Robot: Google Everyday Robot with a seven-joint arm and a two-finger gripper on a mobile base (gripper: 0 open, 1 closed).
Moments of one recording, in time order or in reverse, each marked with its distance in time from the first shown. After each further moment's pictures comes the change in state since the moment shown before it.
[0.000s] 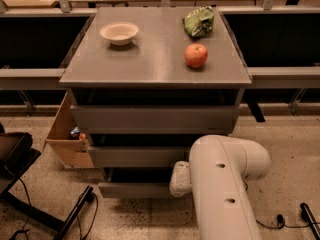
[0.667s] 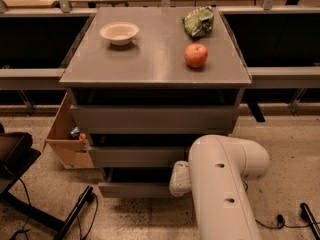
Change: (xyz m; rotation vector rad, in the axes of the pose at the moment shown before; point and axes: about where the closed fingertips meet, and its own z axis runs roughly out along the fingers) arm 0.000 0.000 0.000 0.000 0.000 0.000
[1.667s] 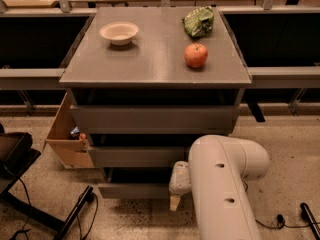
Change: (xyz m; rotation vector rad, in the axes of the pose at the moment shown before) arm 0.000 0.000 0.000 0.000 0.000 0.000
